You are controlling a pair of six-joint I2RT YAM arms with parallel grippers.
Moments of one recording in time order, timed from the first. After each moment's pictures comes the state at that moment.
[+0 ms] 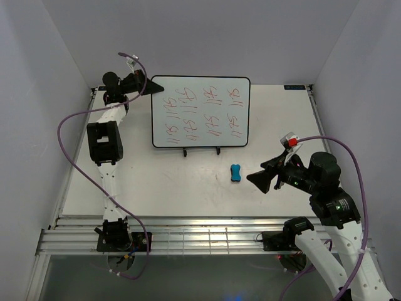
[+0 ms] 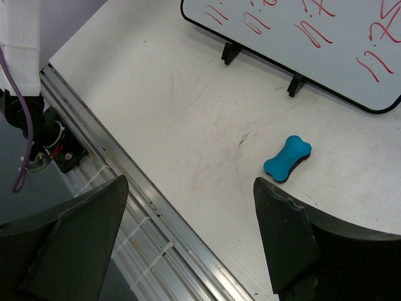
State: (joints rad) left arm 0.08 2.52 2.06 0.87 1.38 -1.12; right arm 0.33 0.51 0.80 -0.61 -0.60 0.15
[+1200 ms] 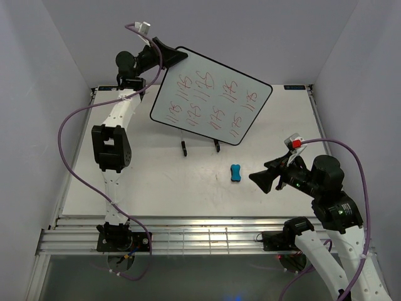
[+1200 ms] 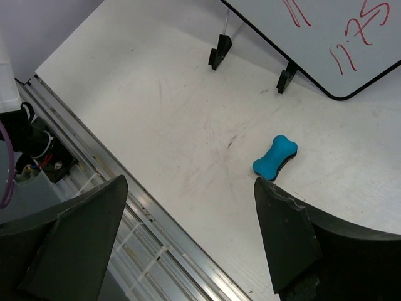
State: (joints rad) left arm -0.12 2.27 2.12 0.82 1.01 -1.06; right arm 0.33 0.47 0.80 -0.63 -0.53 0.16
